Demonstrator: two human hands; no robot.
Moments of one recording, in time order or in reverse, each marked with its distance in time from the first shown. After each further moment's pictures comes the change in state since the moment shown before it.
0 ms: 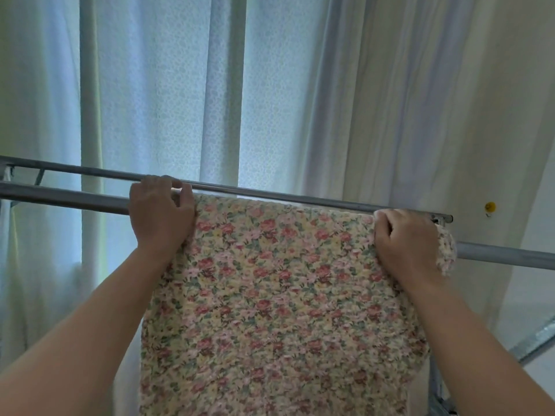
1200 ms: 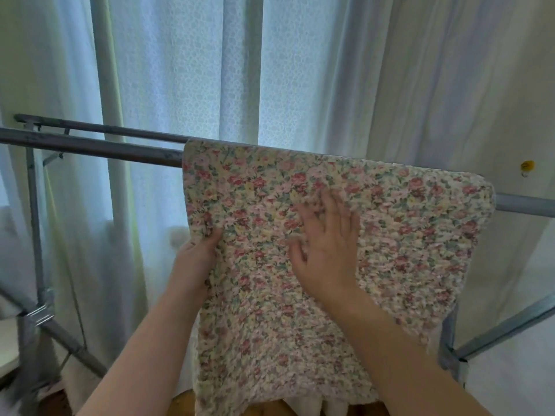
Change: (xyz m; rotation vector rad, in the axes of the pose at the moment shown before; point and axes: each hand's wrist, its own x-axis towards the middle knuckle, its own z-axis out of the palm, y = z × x) left_hand -0.123 -0.029 -0.032 -0.990 -0.545 -1.057; right_hand -0.108 -0.137 0.017 0.231 -0.208 -0.104
